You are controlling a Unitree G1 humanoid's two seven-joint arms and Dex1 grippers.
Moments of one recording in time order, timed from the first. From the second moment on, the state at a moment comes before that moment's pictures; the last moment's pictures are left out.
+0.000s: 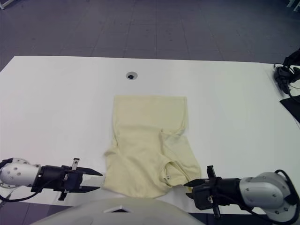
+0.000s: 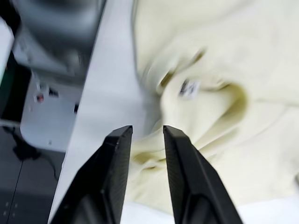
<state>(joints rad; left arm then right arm) 0.49 1.12 -0.04 -0.60 -0.33 -0.01 -1.11 0.78 -1.05 -0.29 -0.81 0.10 0.01 1.20</state>
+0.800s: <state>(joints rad) 0.14 0.75 -0.28 -0.44 -0.06 0.21 -0.83 0.30 -0.98 -0.06 -0.43 -0.03 0.14 0.90</state>
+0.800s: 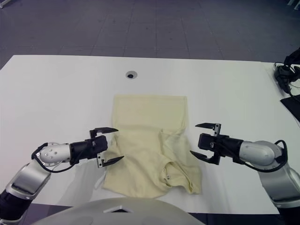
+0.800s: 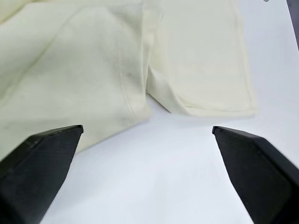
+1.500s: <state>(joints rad) 0.15 0.75 -0.32 -0.43 0.04 0.14 -0.79 0.27 -1.06 0.00 -0.36 -0.12 0.15 0.91</state>
